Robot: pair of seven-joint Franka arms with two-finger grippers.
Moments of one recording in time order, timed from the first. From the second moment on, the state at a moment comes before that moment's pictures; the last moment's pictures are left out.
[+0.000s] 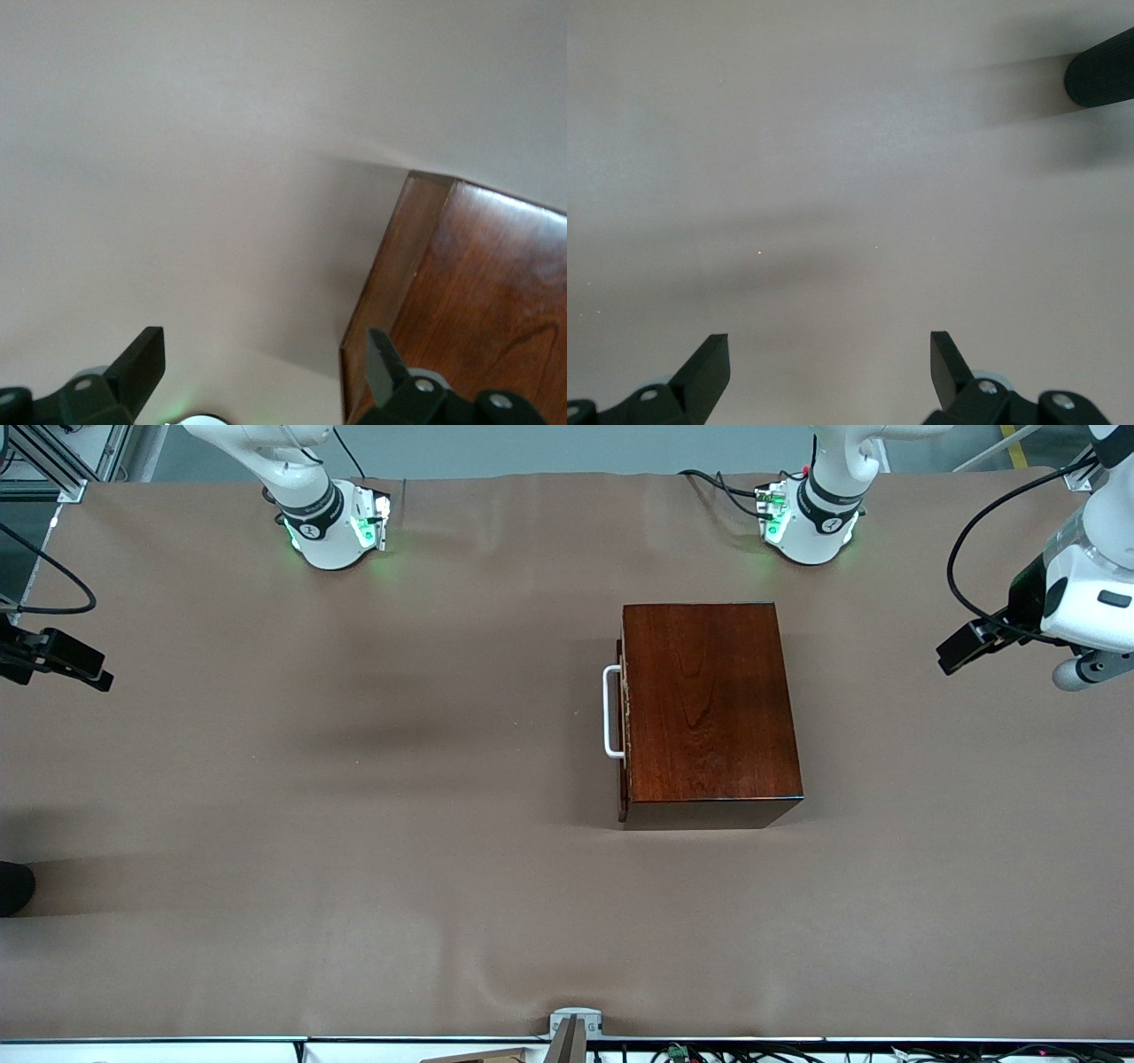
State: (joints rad) left arm -0.10 -0.01 -0.04 -1.57 0.07 1.51 -0.41; right arm -0.08 0.06 0.02 -1.47 -0.03 1.53 0.04
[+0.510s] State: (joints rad) left arm -0.08 -0.02 -0.01 -1.58 0.02 1.44 -0.11; right arm -0.08 0.06 0.02 -1.47 -0.03 1.53 0.04
